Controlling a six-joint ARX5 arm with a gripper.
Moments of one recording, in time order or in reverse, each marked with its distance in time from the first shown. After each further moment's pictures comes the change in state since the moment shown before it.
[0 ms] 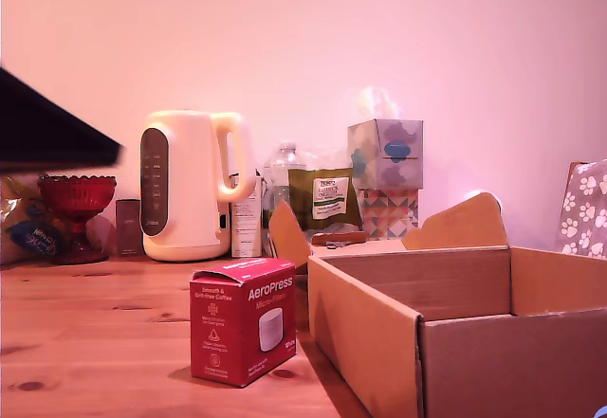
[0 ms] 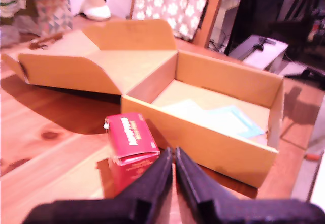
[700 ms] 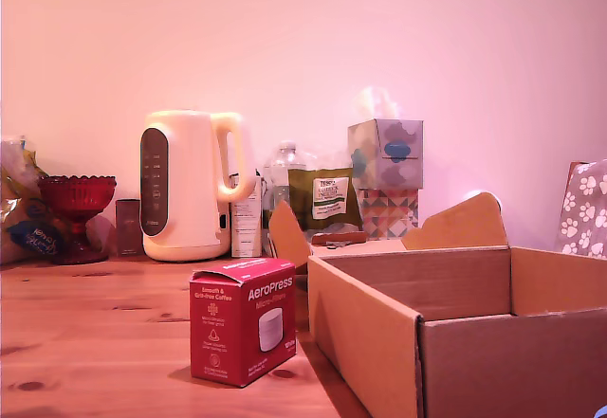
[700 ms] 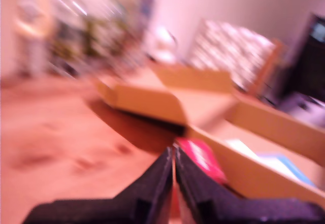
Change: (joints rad) arm 0.527 -0.444 -0.049 -0.270 0.357 -0.069
